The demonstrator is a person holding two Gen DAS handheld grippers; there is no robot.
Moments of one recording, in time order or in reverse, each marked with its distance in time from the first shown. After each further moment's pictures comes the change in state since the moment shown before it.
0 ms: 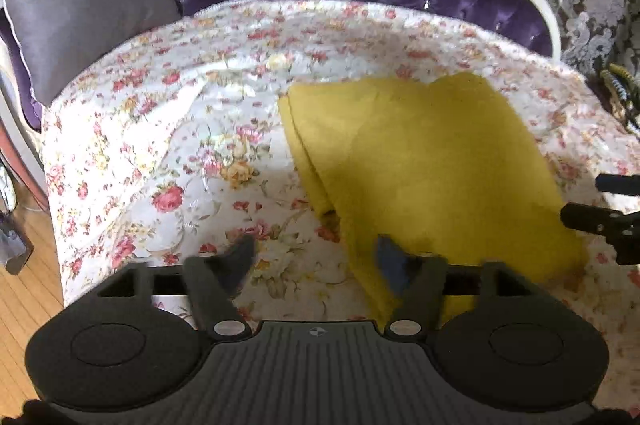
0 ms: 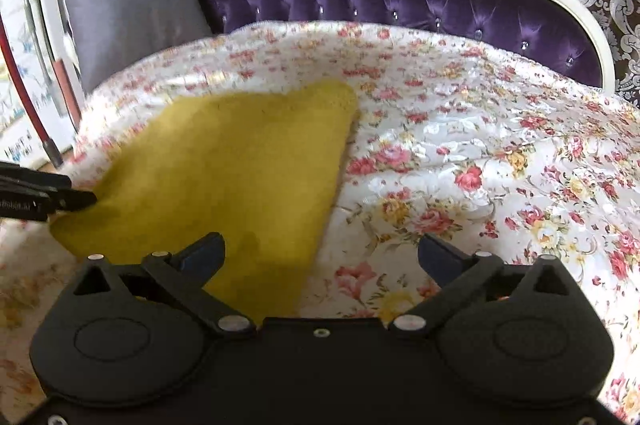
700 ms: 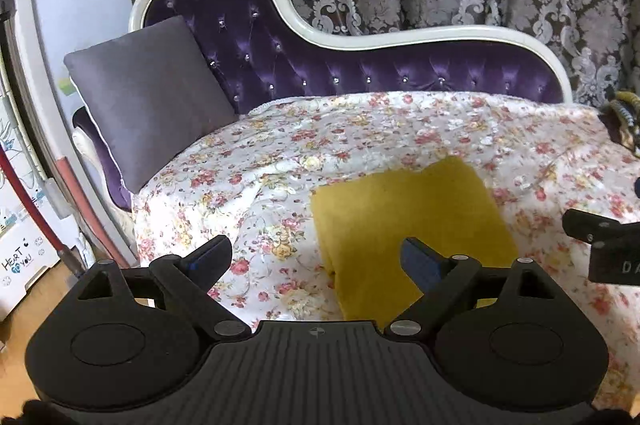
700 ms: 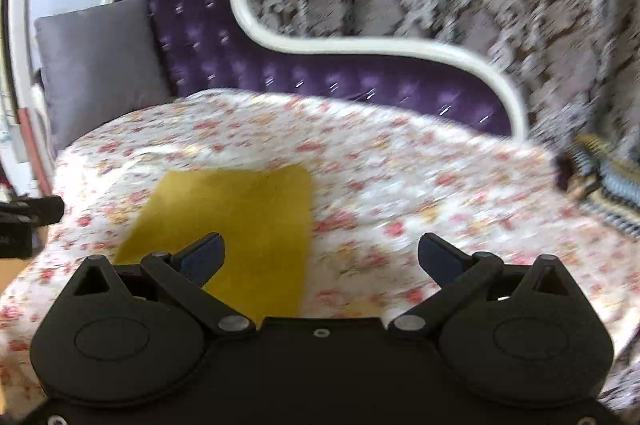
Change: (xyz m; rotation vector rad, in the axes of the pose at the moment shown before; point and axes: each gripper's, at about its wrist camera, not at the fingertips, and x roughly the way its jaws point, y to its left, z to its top) left arm -0.115 -0.069 0.013 0.063 -0.199 0.221; right arm -0.101 0.050 0.016 0.030 -0.158 -0.251
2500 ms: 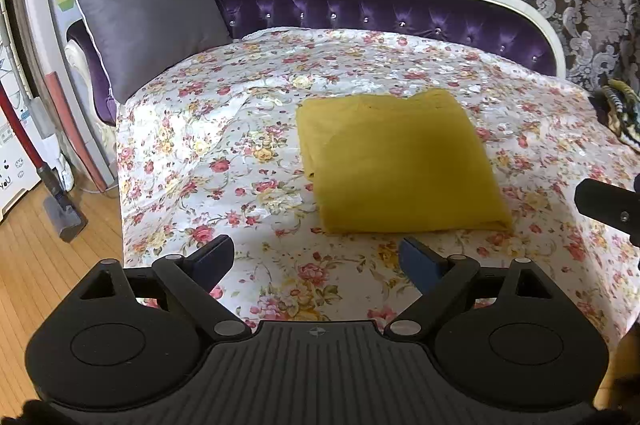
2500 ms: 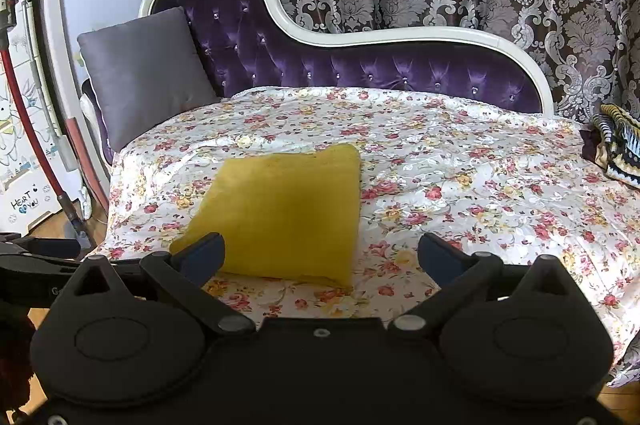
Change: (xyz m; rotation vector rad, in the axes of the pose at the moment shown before) left arm -0.003 0.007 -0.049 -0.105 0.165 -0.064; right arm -0.044 0.002 -0.021 0.068 0.028 0.154
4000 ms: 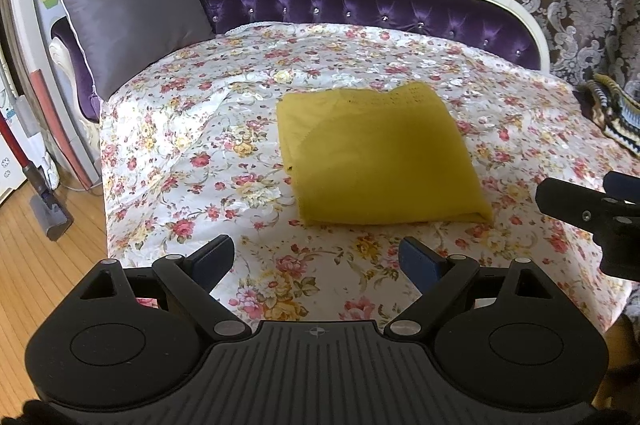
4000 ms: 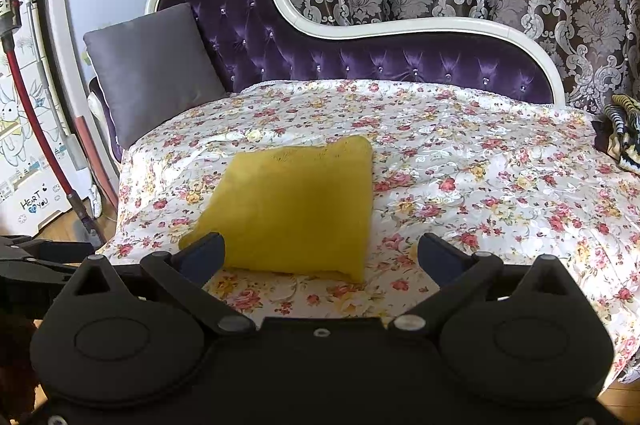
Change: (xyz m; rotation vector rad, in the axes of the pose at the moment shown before) left arm -0.002 -0.007 -0.002 0.010 0.018 -0.048; right arm 0.007 0.005 -0.005 0.011 0.016 0.030
